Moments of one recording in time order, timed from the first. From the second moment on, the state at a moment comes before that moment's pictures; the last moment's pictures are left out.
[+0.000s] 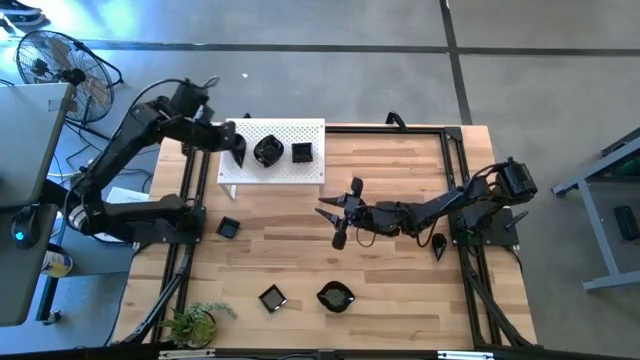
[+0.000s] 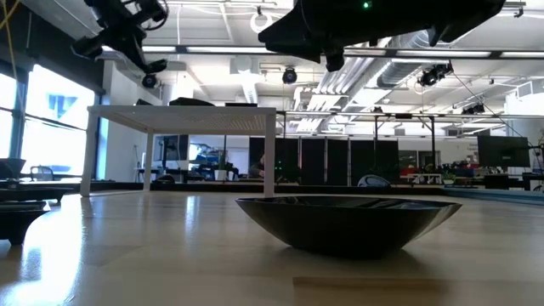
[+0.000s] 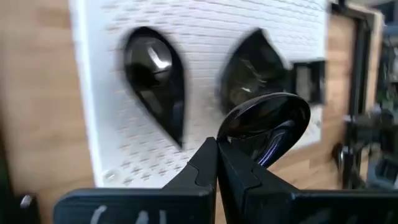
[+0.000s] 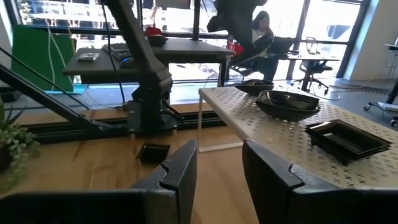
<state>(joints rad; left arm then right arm) 0.89 1.02 1.26 -1.23 0.26 -0.76 0.19 1.64 0.80 0.81 0.50 -0.01</state>
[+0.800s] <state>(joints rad) 1.14 1.29 1.26 -1.32 0.36 -0.71 0.21 1.64 0.80 0.79 0.46 -0.06</state>
